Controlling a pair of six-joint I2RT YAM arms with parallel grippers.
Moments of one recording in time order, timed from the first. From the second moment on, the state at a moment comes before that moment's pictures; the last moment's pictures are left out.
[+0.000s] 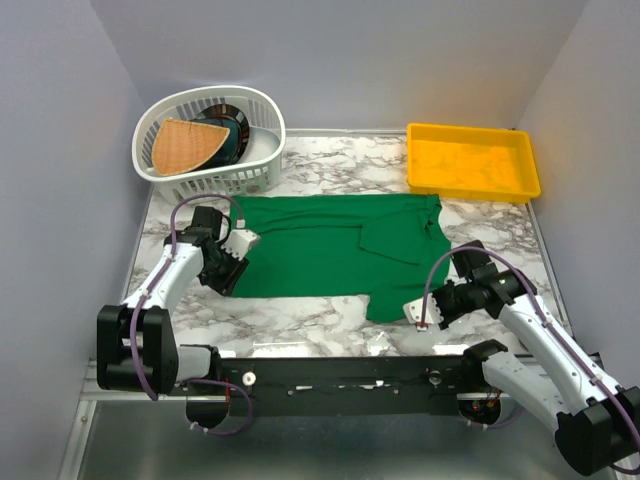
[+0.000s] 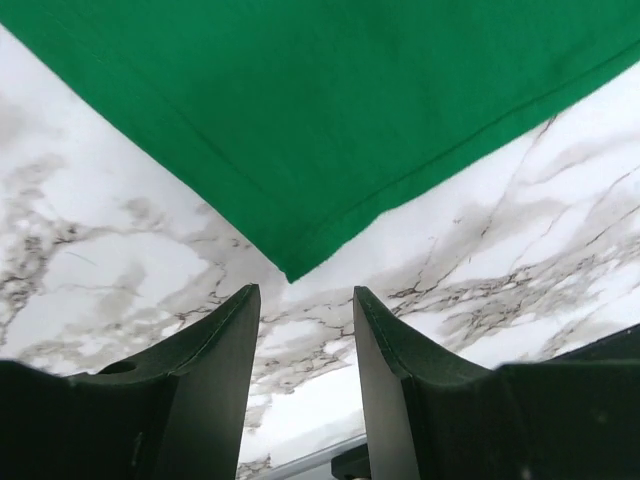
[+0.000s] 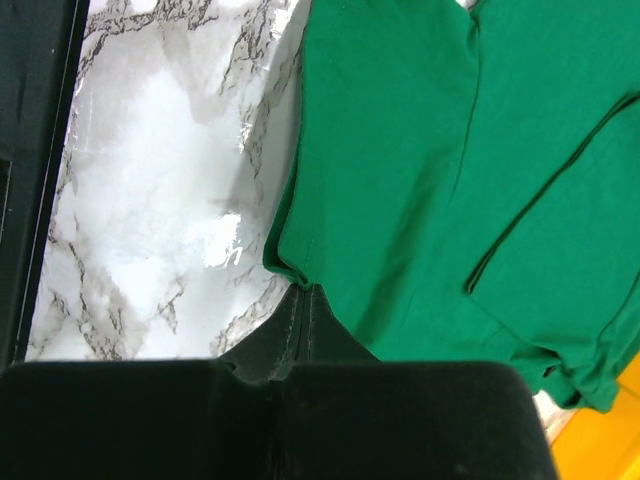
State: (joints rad) left arm -0.07 1.27 0.80 -0.82 0.17 0.53; right arm 0.35 0.84 0.63 -1.04 -0.47 -1.66
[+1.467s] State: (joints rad) left arm -0.06 1.05 0.73 -1.01 0.15 0.75; right arm 0.35 0.59 0.85 -1.06 -0.31 -0.91
